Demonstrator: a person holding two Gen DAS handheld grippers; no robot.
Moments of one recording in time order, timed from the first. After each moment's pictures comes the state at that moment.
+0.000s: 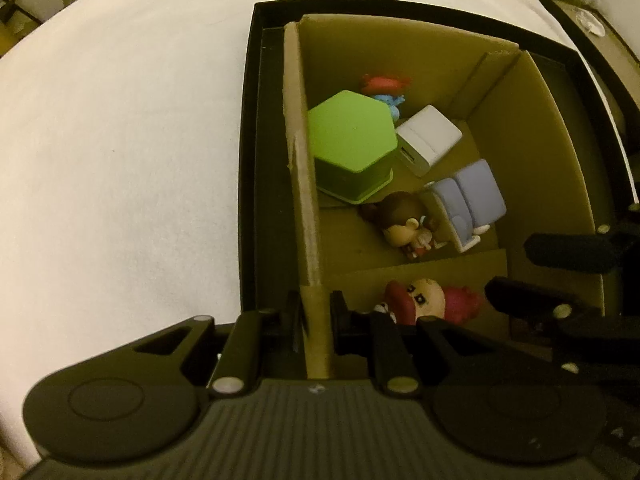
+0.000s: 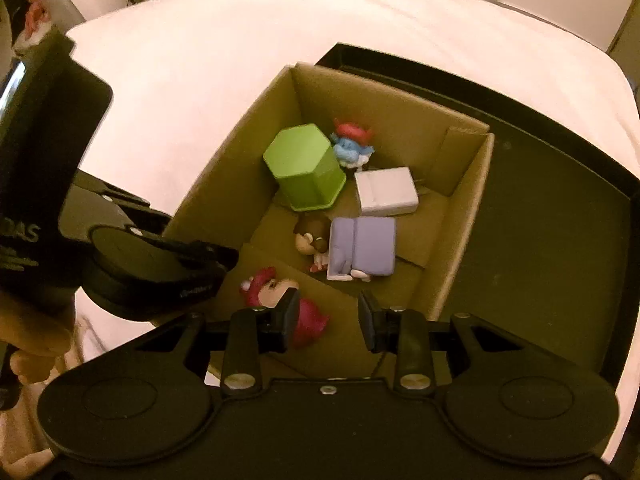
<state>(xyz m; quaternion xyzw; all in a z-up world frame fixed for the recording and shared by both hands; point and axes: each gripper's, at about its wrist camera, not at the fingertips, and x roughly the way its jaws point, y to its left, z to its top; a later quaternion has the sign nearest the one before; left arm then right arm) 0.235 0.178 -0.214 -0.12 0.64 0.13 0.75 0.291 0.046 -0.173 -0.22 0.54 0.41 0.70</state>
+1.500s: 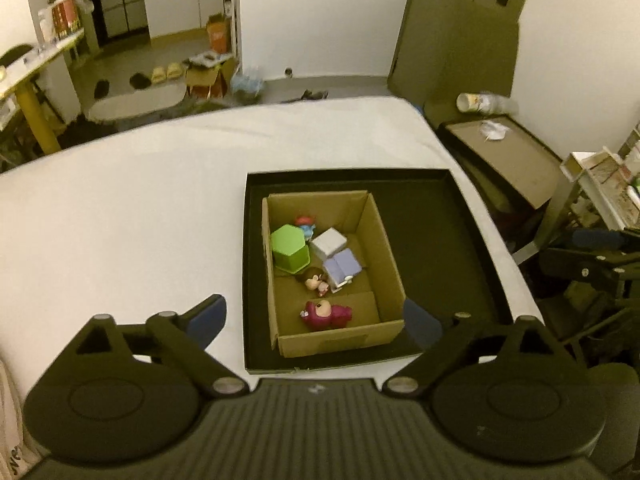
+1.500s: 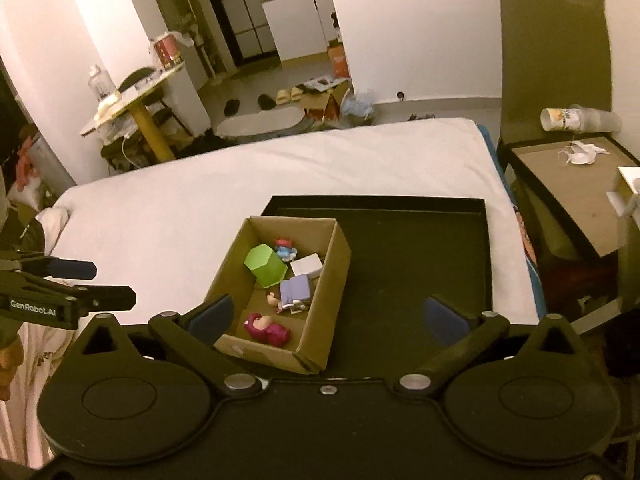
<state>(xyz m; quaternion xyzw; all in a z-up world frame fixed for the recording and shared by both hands) 0.115 0.108 -0.006 -0.10 0.46 0.11 0.88 0.254 -0.130 -0.028 -0.05 0.42 0.36 0.83</state>
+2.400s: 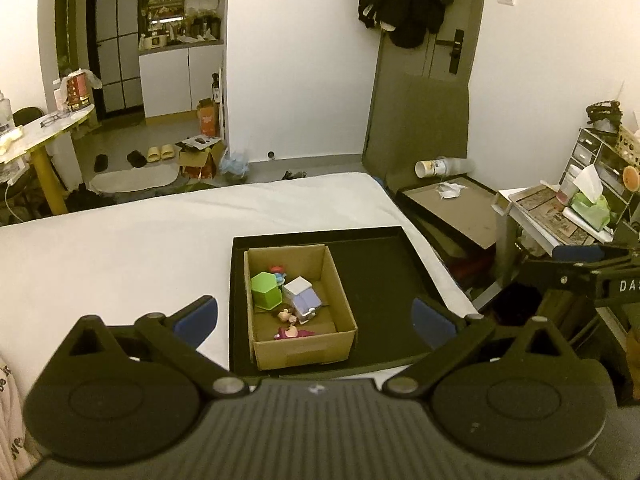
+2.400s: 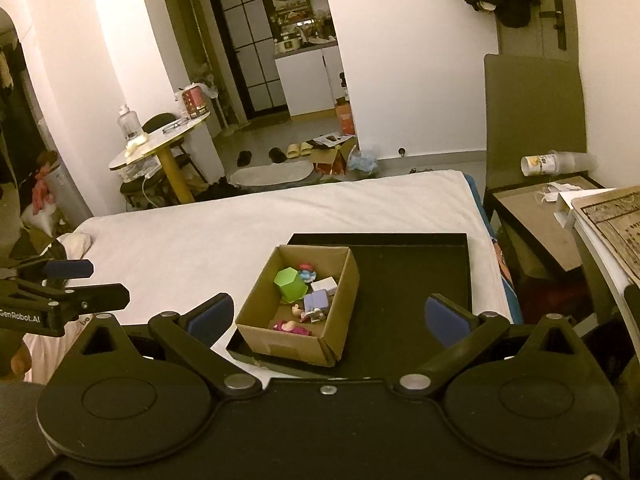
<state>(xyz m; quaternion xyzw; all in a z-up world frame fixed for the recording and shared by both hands) 0.014 0.042 0.048 -0.07 0.34 0.10 0.93 0.165 -0.186 0.020 -0.02 0.34 0.37 0.86</state>
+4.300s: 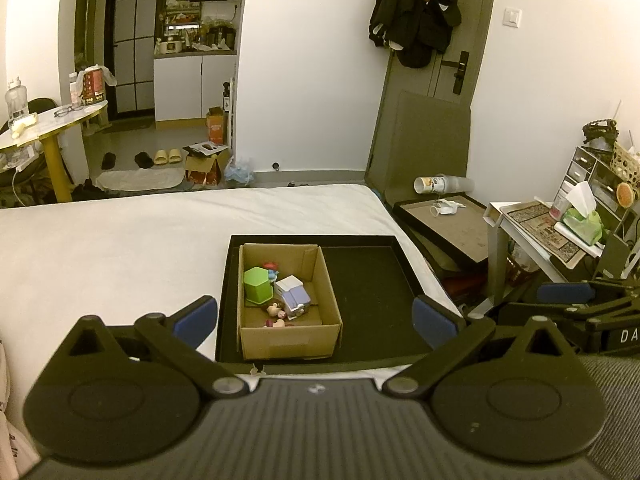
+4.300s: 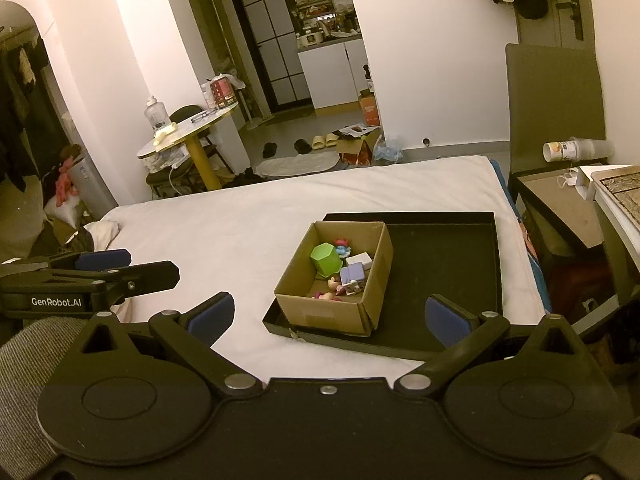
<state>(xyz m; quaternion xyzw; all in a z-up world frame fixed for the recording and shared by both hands) -0.021 0.022 0.040 -0.10 0.31 0.11 0.94 0.114 -0.189 0.019 -0.01 0.35 0.40 0.85</state>
